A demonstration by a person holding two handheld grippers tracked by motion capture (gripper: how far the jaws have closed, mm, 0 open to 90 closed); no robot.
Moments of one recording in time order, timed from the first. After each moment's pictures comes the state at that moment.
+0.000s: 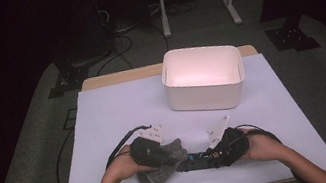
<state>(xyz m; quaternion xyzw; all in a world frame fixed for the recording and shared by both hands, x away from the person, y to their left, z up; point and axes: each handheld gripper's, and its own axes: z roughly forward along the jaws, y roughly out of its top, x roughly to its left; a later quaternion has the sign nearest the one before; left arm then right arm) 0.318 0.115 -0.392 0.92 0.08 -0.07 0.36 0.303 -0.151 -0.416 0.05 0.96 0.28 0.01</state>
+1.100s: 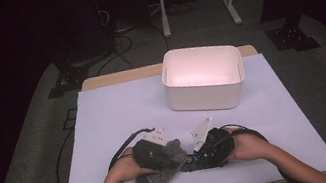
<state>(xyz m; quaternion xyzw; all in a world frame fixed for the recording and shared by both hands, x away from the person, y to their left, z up) 0.315 0.112 -0.402 0.92 0.08 -0.08 0.36 0.305 -0.112 -0.406 0.02 0.96 0.27 0.02</state>
